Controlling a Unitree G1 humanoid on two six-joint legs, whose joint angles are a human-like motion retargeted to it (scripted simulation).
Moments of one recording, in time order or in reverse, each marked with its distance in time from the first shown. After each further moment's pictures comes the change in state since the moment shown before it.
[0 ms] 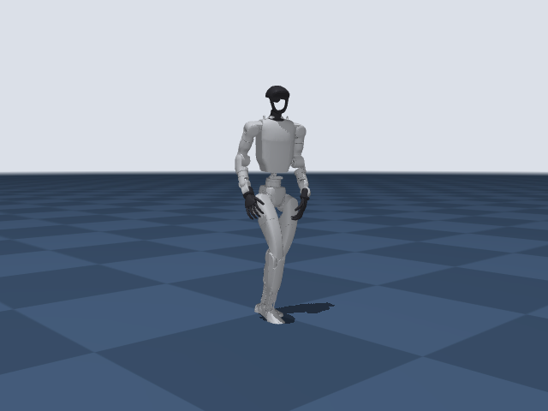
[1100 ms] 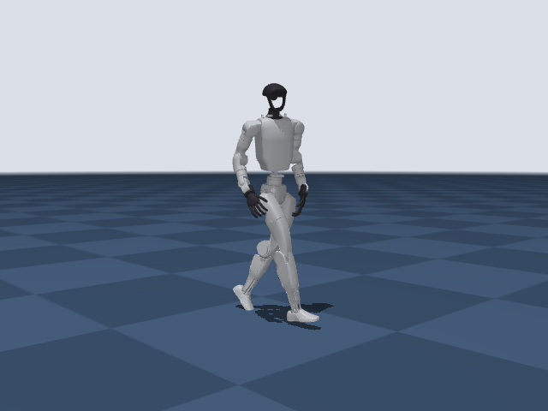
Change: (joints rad) left arm 0.079 -0.029 0.005 0.000 -0.123 -0.058 0.057; right arm 0.035 -0.076 -0.010 -0.113 0.012 -0.024 0.109; waist -0.130 0.040 0.014; left_leg 0.254 0.032 0.001 0.062 0.528 -0.264; right_leg -0.003 -0.002 0.048 -0.485 -0.006 -0.078
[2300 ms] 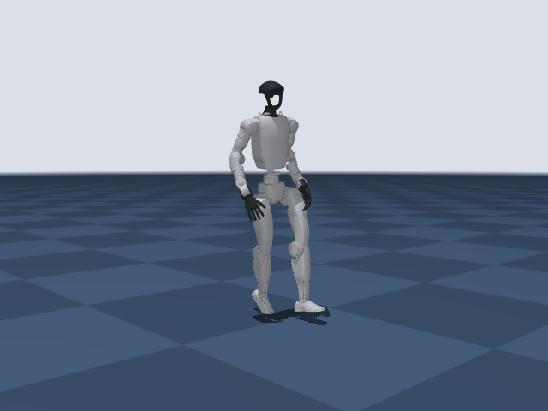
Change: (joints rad) left arm 0.005 0.004 0.074 -0.125 -0.173 -0.236 0.172; right arm -0.095 -0.066 0.114 0.171 -0.166 0.090 0.347; waist 0.368 -0.152 0.006; left_leg -0.605 0.011 0.103 0.025 -0.364 0.029; right_leg 0.609 0.106 -0.034 -0.042 0.309 -0.191
